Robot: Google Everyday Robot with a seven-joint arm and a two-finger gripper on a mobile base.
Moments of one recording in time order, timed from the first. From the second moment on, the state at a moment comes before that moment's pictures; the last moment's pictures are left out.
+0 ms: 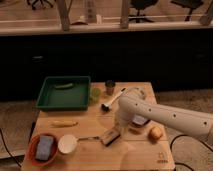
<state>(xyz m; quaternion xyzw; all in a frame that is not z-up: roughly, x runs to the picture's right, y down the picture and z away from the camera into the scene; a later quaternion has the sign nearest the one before) 0.078 0.210 0.783 -0.31 -0.17 -0.20 0.91</state>
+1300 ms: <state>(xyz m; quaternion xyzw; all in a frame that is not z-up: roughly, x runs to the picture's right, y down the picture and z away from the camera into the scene) 0.064 0.182 0.681 -0.30 -0.22 -0.29 0.88</state>
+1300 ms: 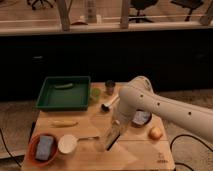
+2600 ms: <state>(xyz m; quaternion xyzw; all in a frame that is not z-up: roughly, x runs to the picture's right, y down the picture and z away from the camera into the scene) 0.083 0.208 0.730 -0.30 -0.26 -0.25 0.88</state>
